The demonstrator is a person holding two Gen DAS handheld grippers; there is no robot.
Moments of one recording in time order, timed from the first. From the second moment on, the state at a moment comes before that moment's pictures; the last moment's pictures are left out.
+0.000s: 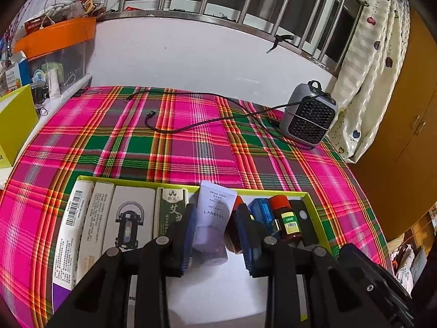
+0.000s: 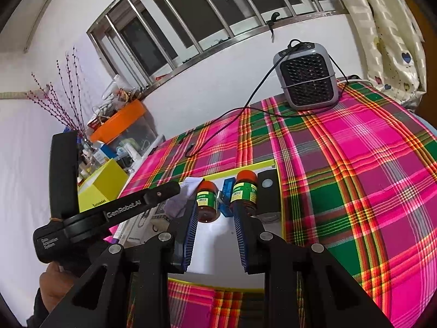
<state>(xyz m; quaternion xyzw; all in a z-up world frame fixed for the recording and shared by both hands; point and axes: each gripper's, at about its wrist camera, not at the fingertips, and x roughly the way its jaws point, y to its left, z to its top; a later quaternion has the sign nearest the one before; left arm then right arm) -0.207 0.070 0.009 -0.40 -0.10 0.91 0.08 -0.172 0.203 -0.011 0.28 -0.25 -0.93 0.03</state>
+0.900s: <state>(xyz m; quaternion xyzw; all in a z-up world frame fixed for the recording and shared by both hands) -0.216 0.085 0.008 -0.42 -0.07 0.90 0.08 -0.174 0.205 -0.015 0.28 -0.25 -0.93 0.03</state>
